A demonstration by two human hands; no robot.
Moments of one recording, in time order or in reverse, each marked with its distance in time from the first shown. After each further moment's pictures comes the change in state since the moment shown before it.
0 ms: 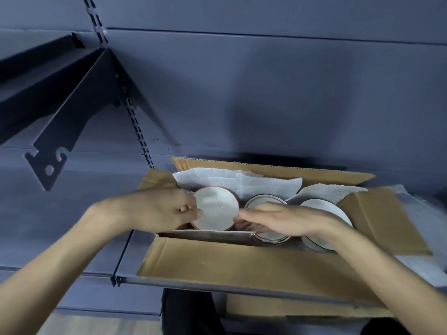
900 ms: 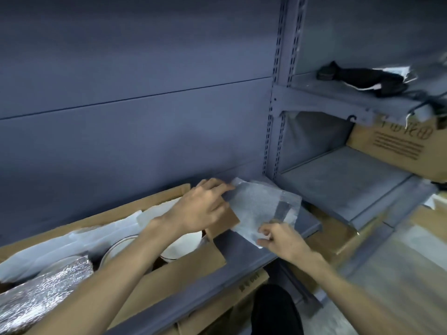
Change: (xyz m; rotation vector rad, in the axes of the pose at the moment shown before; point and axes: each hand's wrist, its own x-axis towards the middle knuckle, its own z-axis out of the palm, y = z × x) left_hand 0.143 0.327 0.062 0.141 0.441 0.801; right_hand -0.233 0.273 -0.005 -0.308 1.020 0.504
